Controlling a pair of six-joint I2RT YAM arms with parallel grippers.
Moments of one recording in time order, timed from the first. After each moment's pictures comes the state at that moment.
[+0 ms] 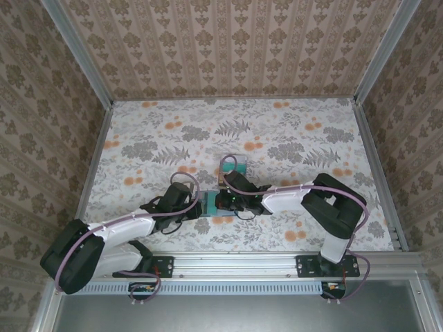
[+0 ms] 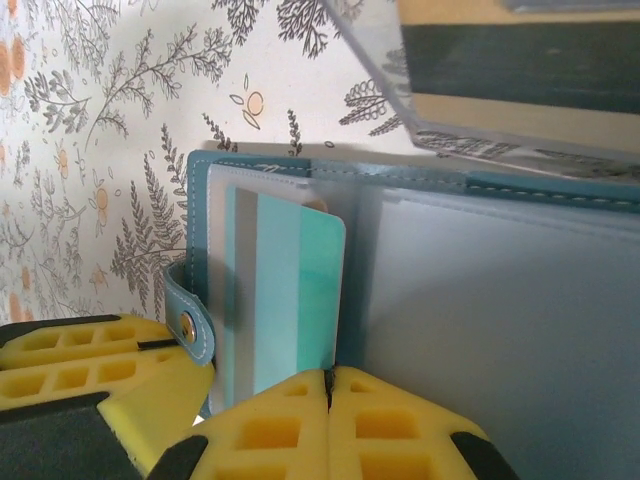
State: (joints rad) left arm -0.72 1.15 0.32 -0.07 0.11 -0.73; right arm 0.88 1.76 0.81 0.14 -0.14 0.98
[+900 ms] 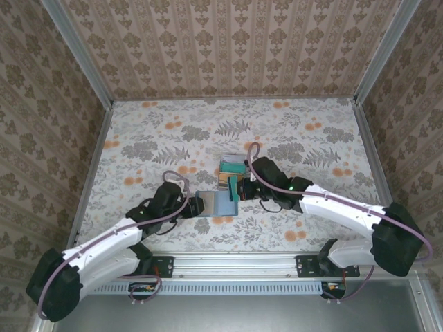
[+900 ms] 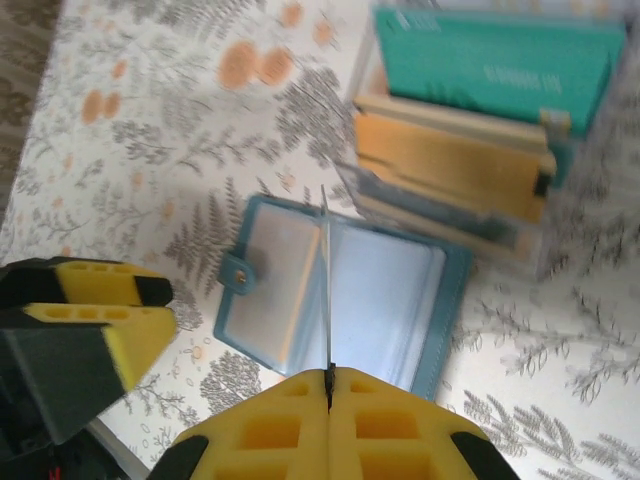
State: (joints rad) left arm -0.72 0.87 0.34 -0.23 0.12 -0.70; right arm 0.79 1.28 0.85 -0.30 -0.07 0.63
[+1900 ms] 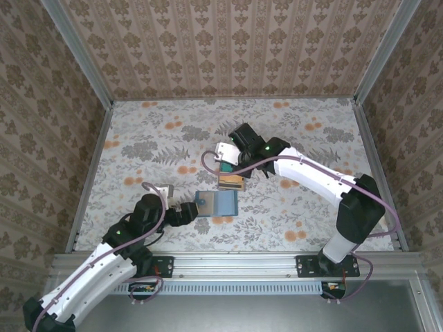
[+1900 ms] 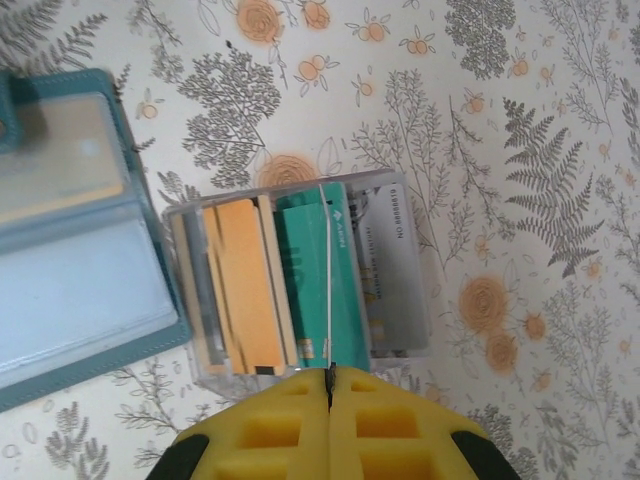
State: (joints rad) left arm -0.70 0.43 0.31 -0.53 0.08 -0.69; right arm 0.72 1.66 1.40 -0.71 0.08 -0.63
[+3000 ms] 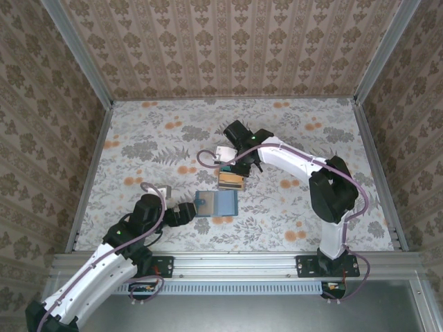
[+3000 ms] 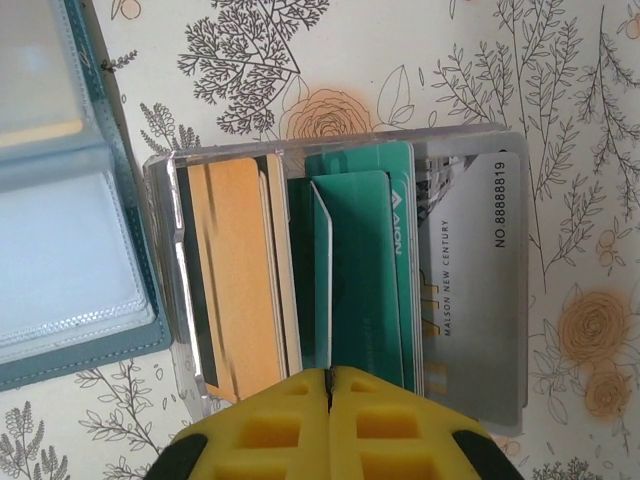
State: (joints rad) left arm -0.65 0.42 0.29 -0.55 0.10 -0.69; right arm 0.65 1.91 1.54 -0.82 -0.02 -0.69
